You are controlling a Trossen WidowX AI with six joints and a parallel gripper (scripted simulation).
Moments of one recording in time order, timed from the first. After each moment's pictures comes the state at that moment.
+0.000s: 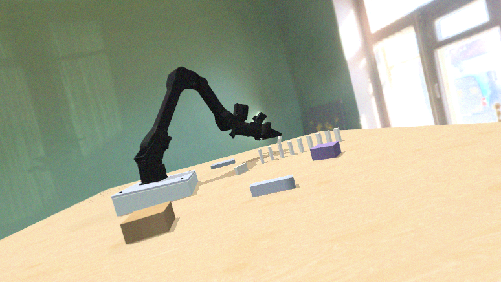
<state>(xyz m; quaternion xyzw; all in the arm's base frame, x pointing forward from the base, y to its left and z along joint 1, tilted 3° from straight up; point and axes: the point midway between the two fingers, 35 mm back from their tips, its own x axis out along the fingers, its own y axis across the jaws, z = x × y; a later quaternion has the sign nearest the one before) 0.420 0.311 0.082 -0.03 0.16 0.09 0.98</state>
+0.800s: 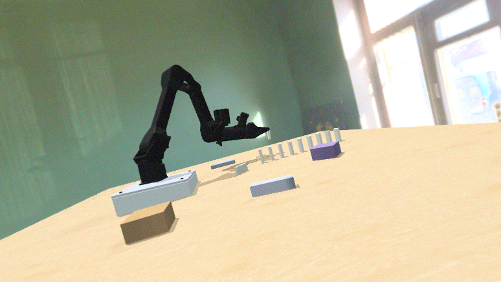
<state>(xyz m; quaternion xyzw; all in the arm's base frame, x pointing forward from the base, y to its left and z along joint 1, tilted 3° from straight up) 0.365 0.265 0.102 0.01 0.03 0.05 1.00</state>
